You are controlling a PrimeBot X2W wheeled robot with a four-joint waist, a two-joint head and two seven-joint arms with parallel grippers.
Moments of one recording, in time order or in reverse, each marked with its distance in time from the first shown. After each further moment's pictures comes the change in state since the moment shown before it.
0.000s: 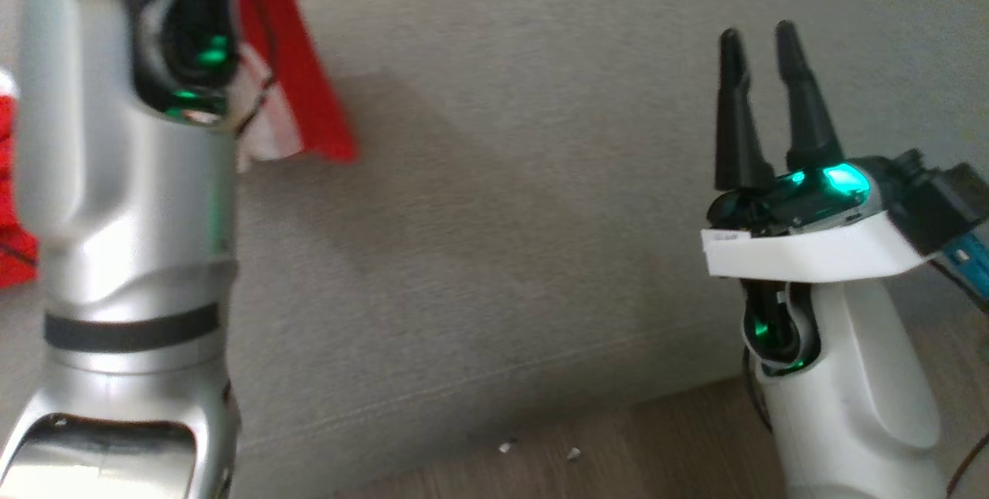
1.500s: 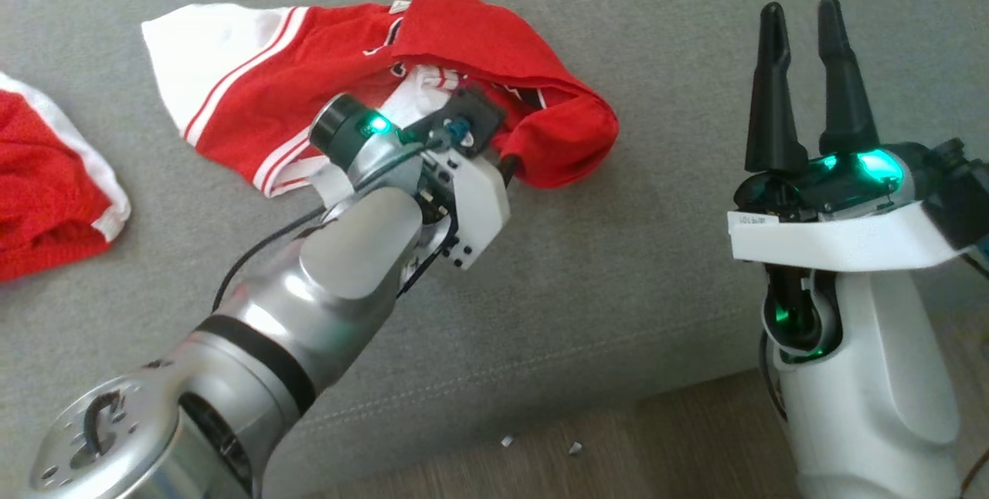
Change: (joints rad) left arm -0.060 0.011 -1.079 0.737 -0.053 0.013 -0.188; right arm -0.017 0.000 -0.051 -0.038 0.005 0.000 -0.002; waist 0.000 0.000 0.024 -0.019
